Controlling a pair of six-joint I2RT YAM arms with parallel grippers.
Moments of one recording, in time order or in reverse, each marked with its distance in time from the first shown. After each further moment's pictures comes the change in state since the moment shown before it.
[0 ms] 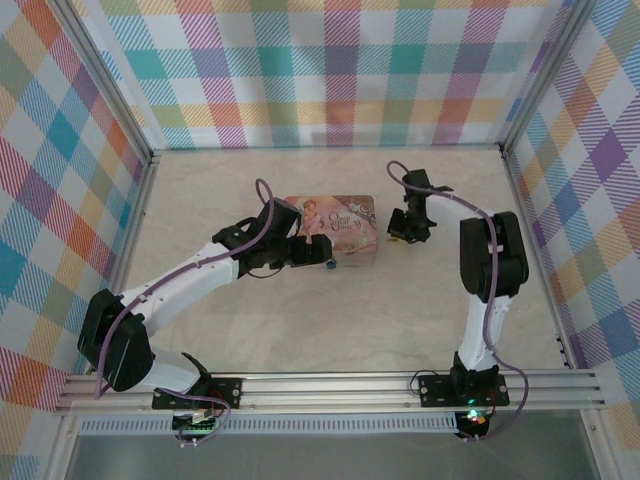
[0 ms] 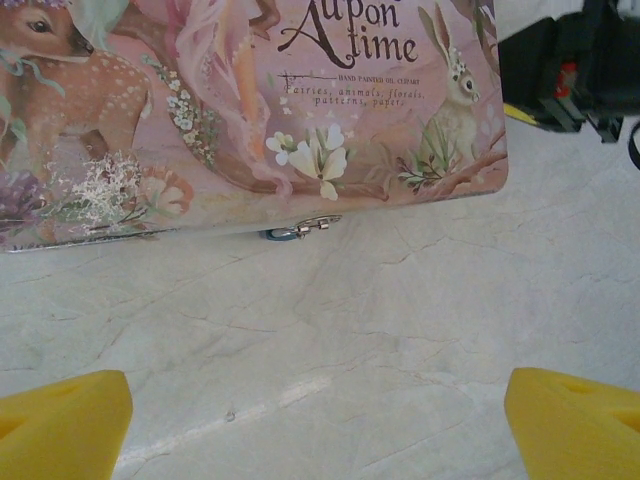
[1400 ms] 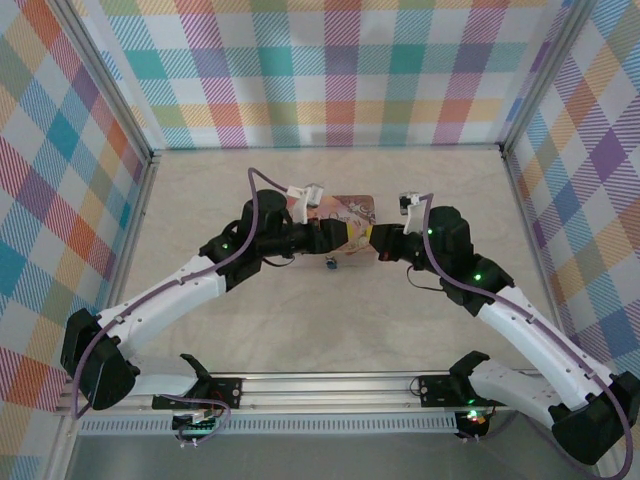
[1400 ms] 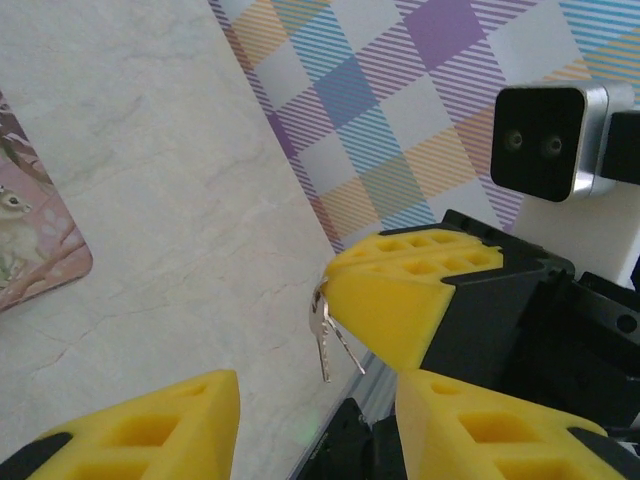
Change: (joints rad) left arm -0.066 -0.124 -0.030 0.473 0.319 -0.070; right arm 0.389 -1.005 -0.445 0.340 -0.058 0.110
